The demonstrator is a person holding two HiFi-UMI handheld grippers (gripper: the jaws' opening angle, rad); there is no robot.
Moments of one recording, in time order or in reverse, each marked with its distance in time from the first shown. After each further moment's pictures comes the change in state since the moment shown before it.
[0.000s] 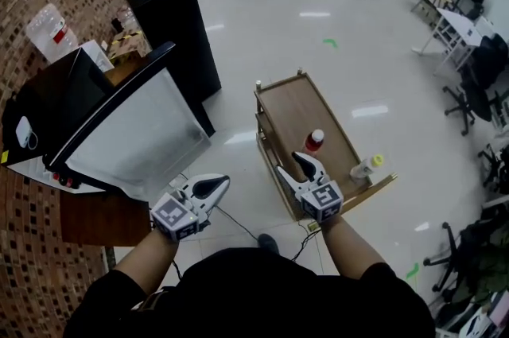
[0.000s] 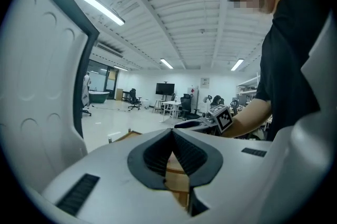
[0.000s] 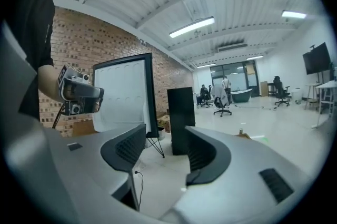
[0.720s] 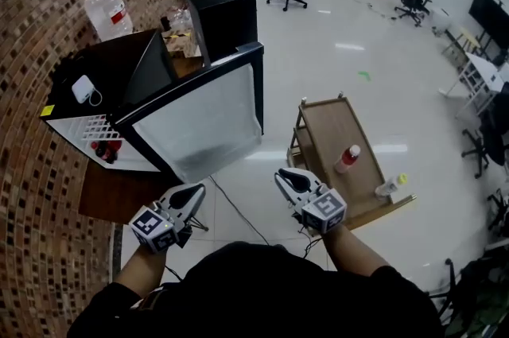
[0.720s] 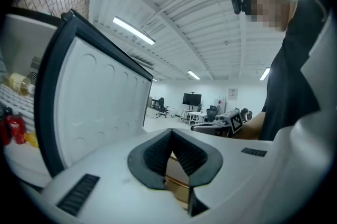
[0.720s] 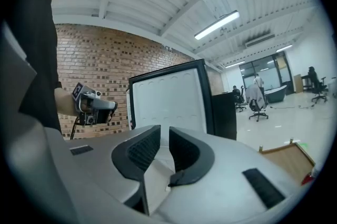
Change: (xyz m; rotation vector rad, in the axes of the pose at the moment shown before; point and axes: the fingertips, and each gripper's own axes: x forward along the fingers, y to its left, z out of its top) left arm -0.231 0.015 0.023 -0.121 -0.118 0.318; right arm 0.039 0.193 0.077 -0.020 -0.072 0.326
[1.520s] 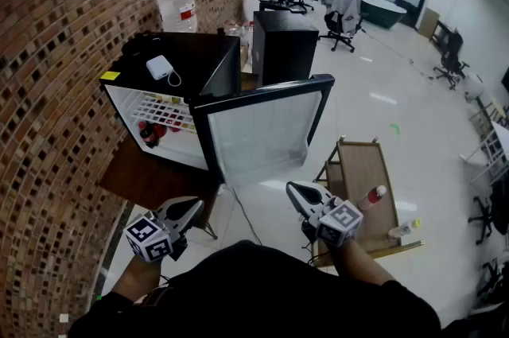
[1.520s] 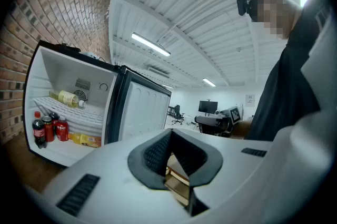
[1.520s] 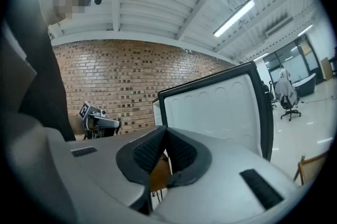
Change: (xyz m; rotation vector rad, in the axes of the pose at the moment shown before) left arm -0.163 0.009 0.018 -0.036 -0.064 0.167; right arm 0.050 0.131 0.077 0.092 -0.038 0.257
